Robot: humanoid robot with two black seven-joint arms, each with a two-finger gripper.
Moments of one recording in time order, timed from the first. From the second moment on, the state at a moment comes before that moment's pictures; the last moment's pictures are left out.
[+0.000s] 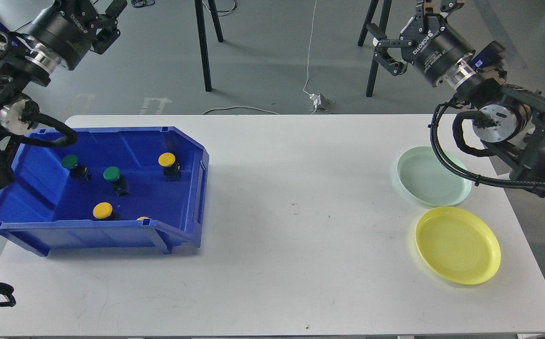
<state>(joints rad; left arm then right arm) -0.99 0.46 -0.71 -0.55 0.48 -0.49 -0.49 1.14 -0.43 0.18 0.74 0.17 0.49 0.49</state>
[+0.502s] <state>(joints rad) -0.93 0.38 -0.74 -0.66 0.34 -0.49 -0.49 1.09 -0.45 0.27 0.75 0.16 0.49 0.49</state>
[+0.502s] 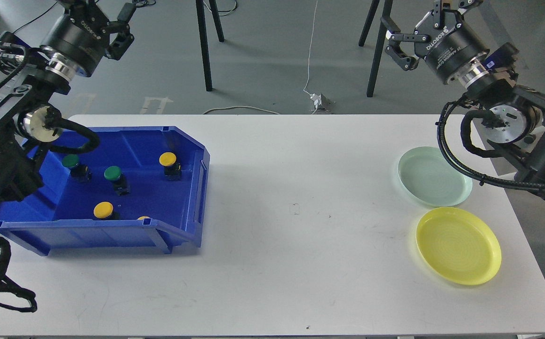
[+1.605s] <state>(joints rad) -0.77 0.89 -0.65 -1.14 1.78 -0.49 -0.49 0.87 -0.53 0.40 0.75 0.16 0.49 0.49</state>
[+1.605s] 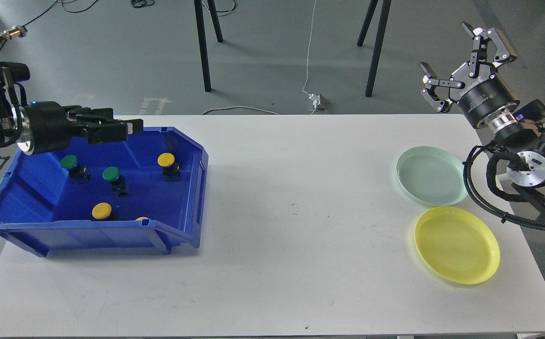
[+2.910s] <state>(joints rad) -0.79 0.61 -0.44 -0.59 1.82 -0.48 -0.49 0.86 -0.52 0.40 0.75 0.16 0.49 0.49</state>
